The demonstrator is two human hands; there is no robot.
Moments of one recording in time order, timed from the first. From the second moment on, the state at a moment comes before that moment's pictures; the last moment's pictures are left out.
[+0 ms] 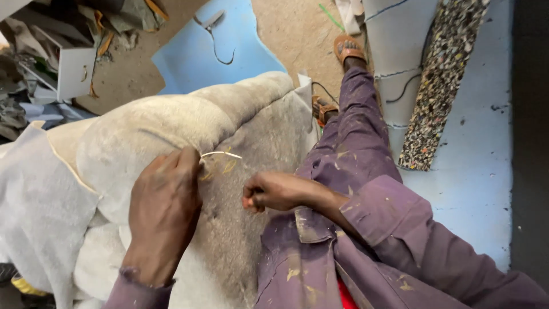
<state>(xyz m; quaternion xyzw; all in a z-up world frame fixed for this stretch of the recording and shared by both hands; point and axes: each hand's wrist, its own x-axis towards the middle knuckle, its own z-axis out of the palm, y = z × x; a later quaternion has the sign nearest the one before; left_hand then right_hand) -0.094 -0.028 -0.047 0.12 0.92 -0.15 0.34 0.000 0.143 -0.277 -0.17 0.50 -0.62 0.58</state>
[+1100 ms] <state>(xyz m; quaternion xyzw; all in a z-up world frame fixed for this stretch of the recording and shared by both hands) -0.171 -0.045 -0.165 0.37 0.82 -0.14 0.41 -0.068 0.165 -0.293 -0.06 0.56 -0.72 0.40</state>
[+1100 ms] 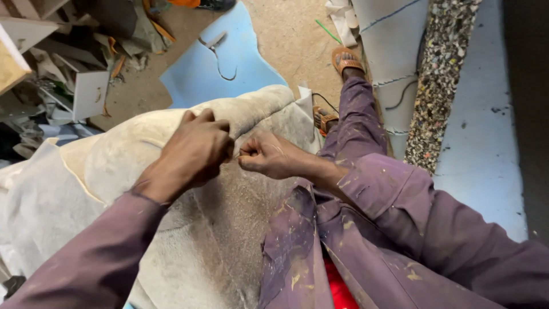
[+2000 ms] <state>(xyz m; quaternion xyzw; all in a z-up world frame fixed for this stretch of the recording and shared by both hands) 0.013 0.087 -0.101 -0.18 0.85 0.47 0.16 -0.072 0.170 -0.328 0.01 -0.20 -0.81 0.56</state>
